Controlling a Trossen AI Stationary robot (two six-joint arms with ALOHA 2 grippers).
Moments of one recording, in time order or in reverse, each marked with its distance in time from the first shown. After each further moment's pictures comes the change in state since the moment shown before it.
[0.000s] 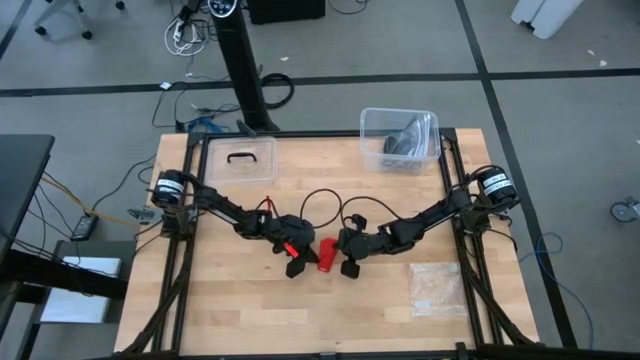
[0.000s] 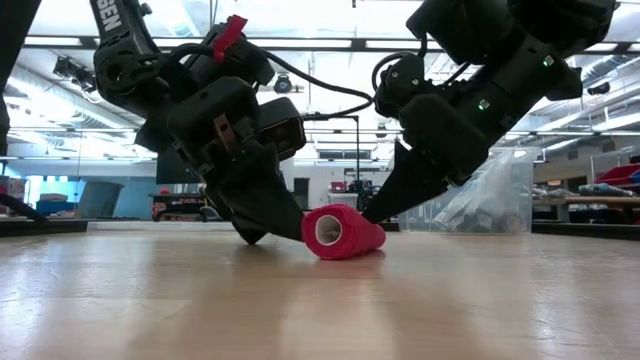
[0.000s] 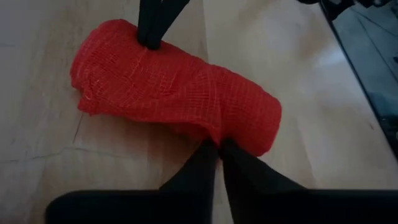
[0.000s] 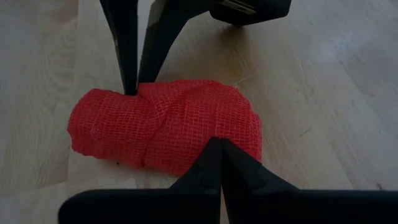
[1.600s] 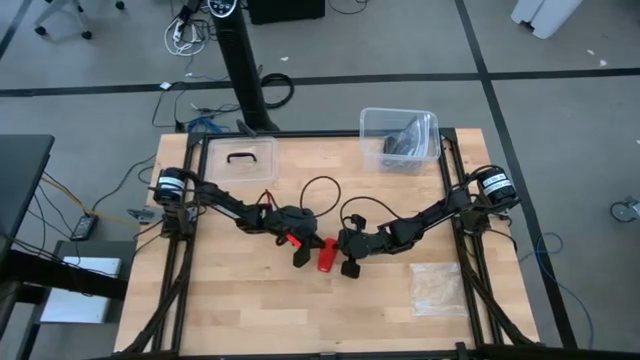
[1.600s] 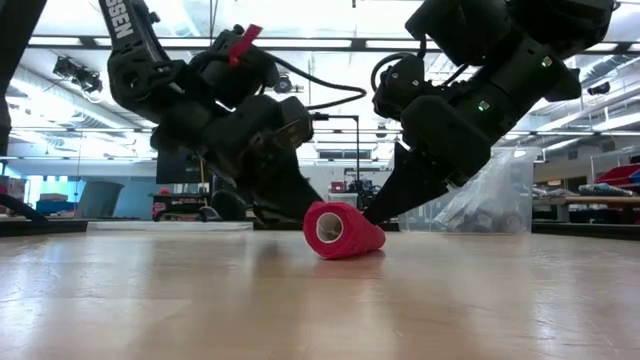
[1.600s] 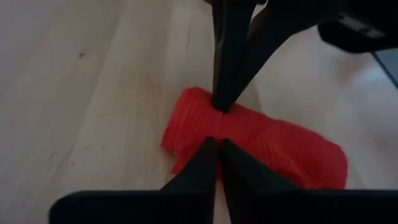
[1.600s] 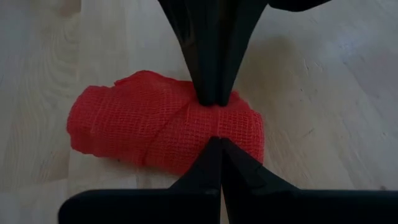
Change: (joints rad) left arm 0.054 -0.001 0.005 0.062 -0.098 0.095; right arm 0.001 0.002 0.000 0.004 -0.016 -0.018
